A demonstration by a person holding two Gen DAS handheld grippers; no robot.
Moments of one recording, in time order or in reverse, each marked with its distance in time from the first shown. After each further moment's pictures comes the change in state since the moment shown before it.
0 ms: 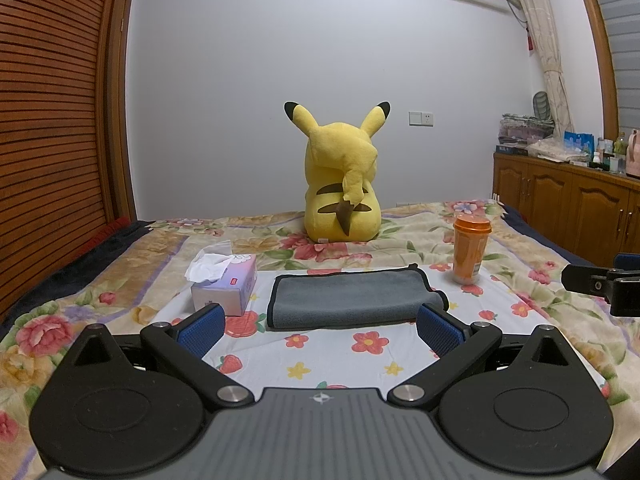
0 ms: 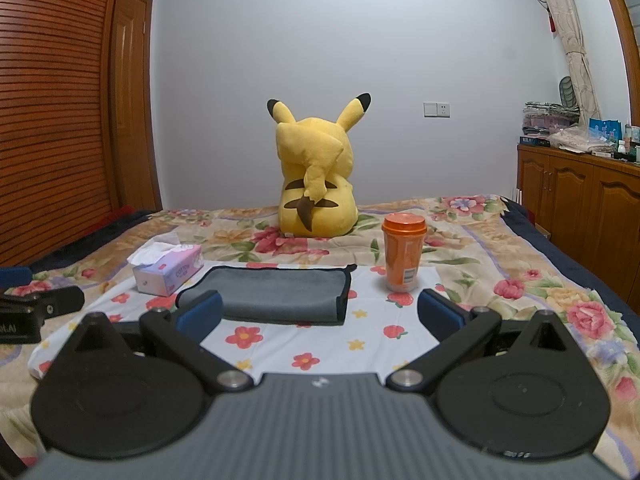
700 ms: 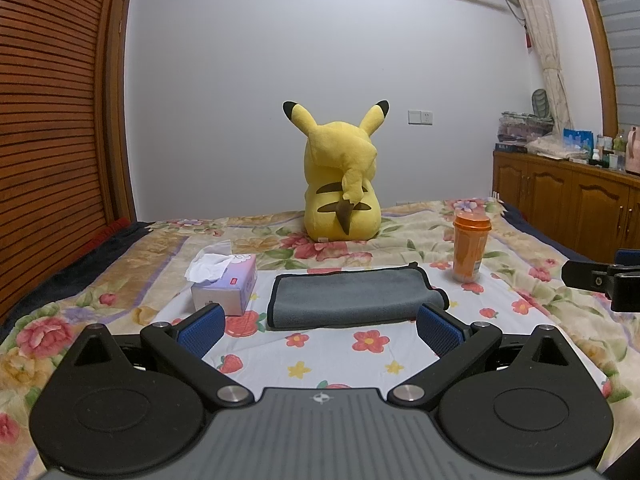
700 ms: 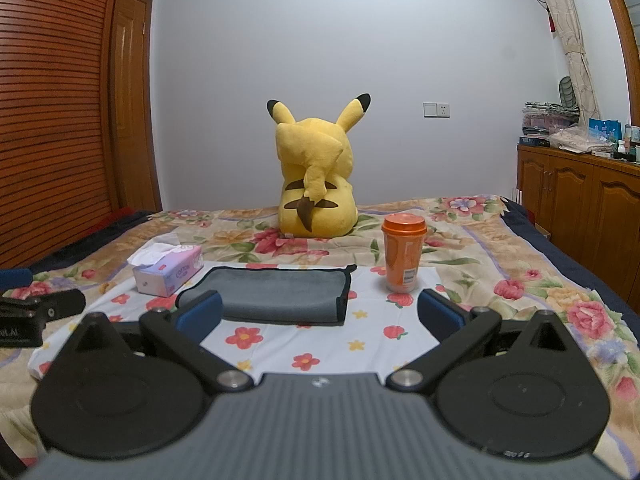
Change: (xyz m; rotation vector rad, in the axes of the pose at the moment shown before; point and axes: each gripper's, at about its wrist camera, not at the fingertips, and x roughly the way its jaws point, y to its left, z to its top) left arm 0.001 0.000 -0.001 0.003 0.001 0.001; right arm 0.000 0.000 0.000 0.000 -0.001 0.001
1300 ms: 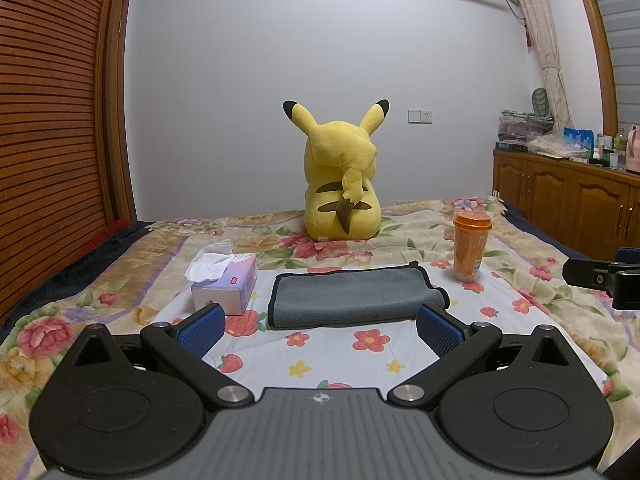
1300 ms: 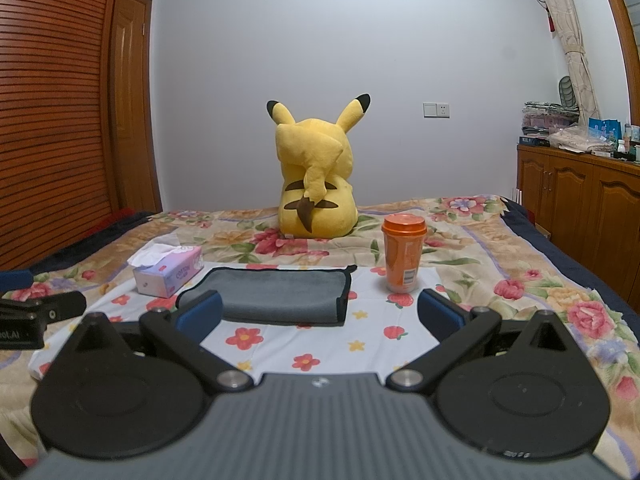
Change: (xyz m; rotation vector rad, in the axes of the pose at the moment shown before) left arm 0.000 -0.001 0.000 0.001 0.001 0.000; right arm 0.000 0.000 0.000 0.001 0.000 0.000
